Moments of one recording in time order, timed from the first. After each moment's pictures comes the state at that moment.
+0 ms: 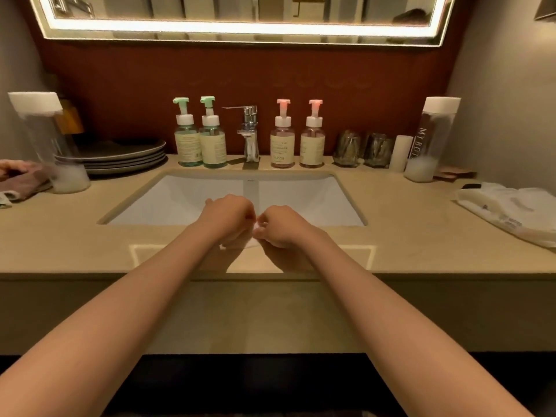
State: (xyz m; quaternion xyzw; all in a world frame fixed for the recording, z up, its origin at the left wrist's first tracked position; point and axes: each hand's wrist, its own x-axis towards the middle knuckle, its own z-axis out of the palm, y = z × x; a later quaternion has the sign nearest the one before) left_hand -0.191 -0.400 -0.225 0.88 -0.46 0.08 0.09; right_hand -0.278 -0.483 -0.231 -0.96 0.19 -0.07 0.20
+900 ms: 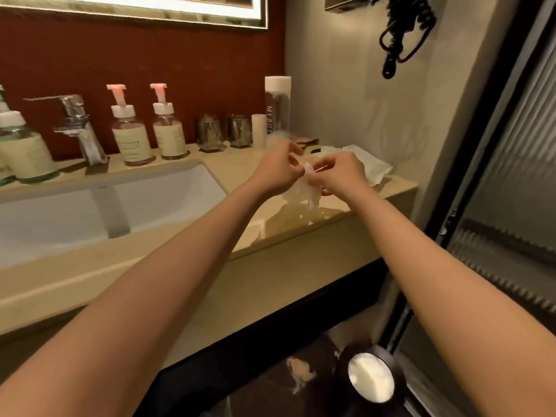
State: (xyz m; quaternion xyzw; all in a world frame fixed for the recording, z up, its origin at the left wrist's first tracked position) left_hand -0.386 -0.572 -0.190 0.64 -0.65 -0.10 0.40; right_hand -0.506 -0.593 -0.194 -0.71 0.48 -0.39 0.33
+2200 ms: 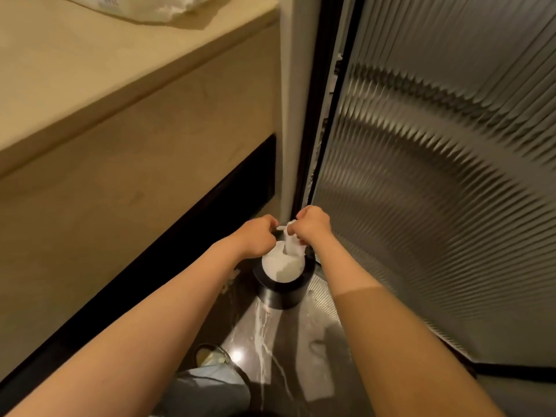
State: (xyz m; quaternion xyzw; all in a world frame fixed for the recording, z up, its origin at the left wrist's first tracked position) left_hand -0.557 -0.626 -0.470 0.60 -0.67 -0.43 -0.02; right_hand -0.683 -0.637 -0.493 -0.43 0.78 -0.16 0.43
